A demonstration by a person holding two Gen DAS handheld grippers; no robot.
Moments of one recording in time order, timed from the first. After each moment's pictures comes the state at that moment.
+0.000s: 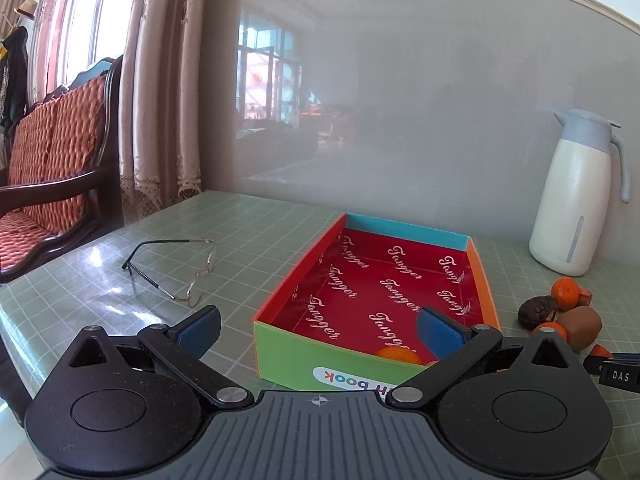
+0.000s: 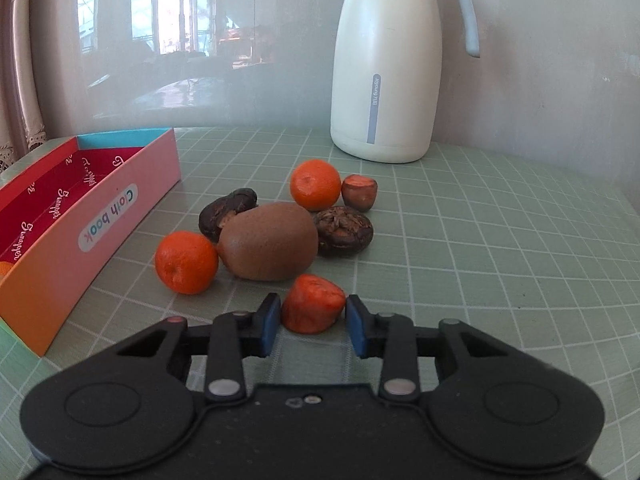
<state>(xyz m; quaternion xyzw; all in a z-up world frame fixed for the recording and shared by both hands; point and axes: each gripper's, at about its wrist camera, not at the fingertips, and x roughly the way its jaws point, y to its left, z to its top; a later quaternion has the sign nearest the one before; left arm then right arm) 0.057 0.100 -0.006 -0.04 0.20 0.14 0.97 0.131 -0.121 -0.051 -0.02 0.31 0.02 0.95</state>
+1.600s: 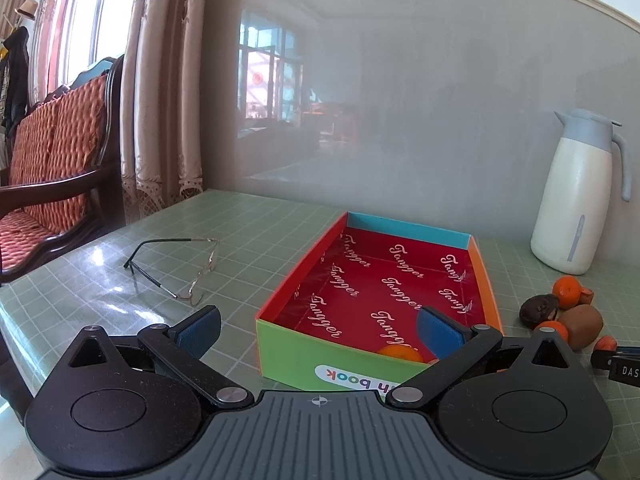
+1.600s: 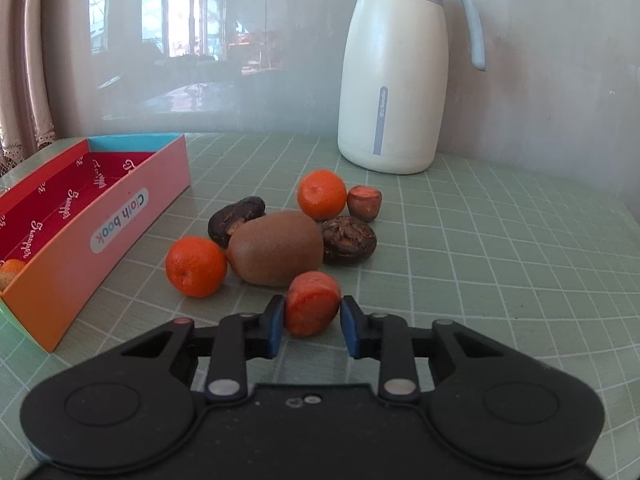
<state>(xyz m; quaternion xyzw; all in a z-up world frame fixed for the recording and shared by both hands) 0.056 0.101 -0.008 -0.04 0.20 0.14 0.97 0.125 -0.120 -0.044 -0.03 0.30 0.03 0.95</state>
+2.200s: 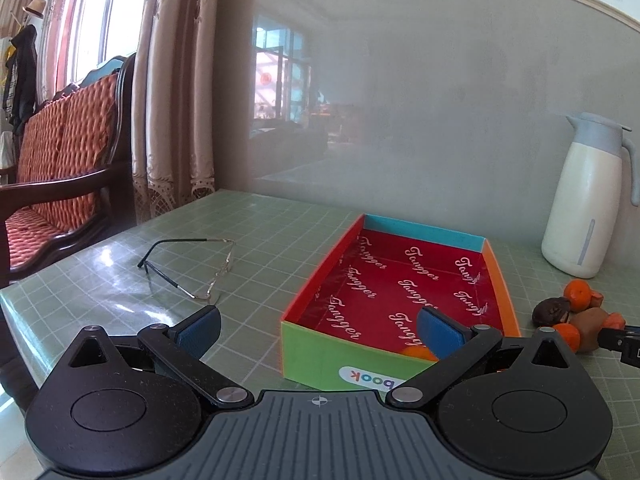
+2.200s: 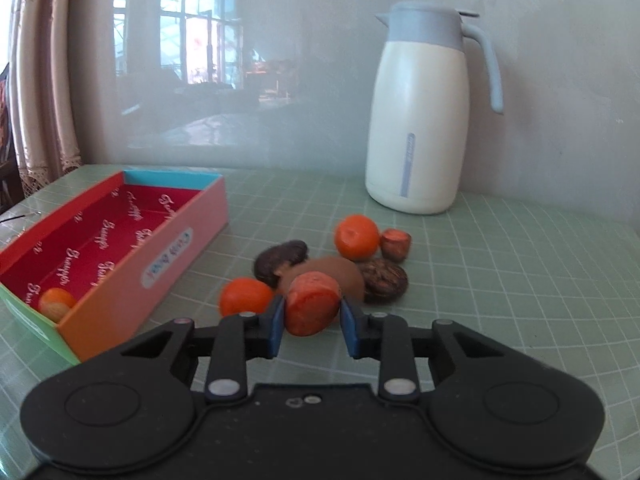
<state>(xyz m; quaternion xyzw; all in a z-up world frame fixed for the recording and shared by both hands) 0.052 0.115 -0.006 -0.04 0.20 0.16 0.97 0.110 -0.095 -0.024 -0.03 0.26 0.07 0.96</state>
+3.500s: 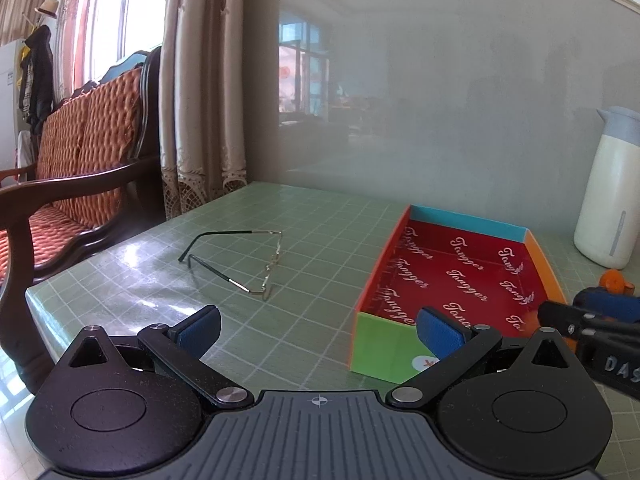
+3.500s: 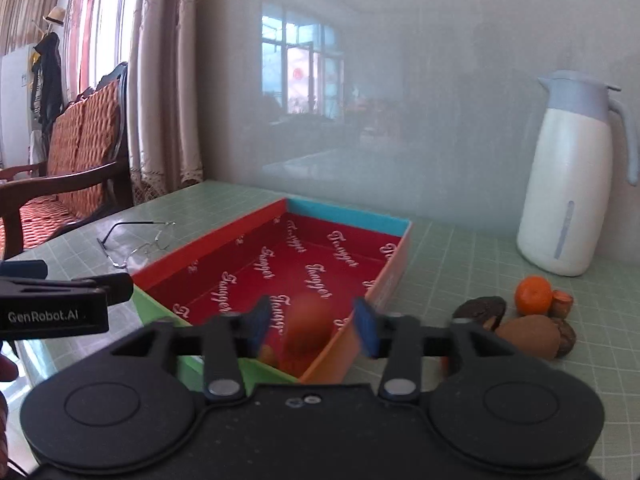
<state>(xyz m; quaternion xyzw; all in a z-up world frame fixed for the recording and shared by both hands) 0.046 0.146 -0.011 -0.03 0.22 0.19 0.96 0.085 0.000 -0.014 -0.04 0.19 0.21 0.96</state>
